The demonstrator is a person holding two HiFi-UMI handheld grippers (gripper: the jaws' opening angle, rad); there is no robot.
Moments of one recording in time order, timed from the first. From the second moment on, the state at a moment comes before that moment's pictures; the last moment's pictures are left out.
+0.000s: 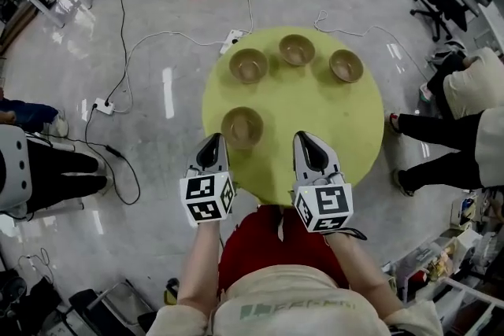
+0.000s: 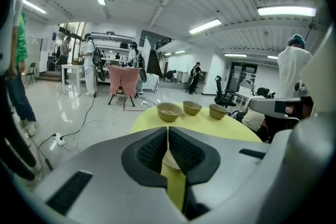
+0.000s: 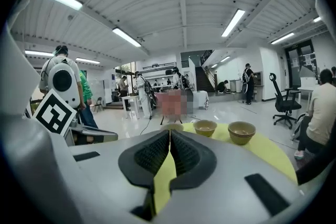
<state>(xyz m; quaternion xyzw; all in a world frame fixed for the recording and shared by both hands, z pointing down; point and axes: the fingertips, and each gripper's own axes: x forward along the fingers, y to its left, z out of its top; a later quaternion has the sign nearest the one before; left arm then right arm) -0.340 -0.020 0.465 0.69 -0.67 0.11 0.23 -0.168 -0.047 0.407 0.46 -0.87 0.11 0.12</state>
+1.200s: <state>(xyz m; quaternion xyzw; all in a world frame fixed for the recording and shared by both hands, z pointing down) -0.350 -0.049 0.548 0.63 -0.68 0.11 0.37 -0.197 -0.074 0.475 0.39 -0.89 0.16 0.18</state>
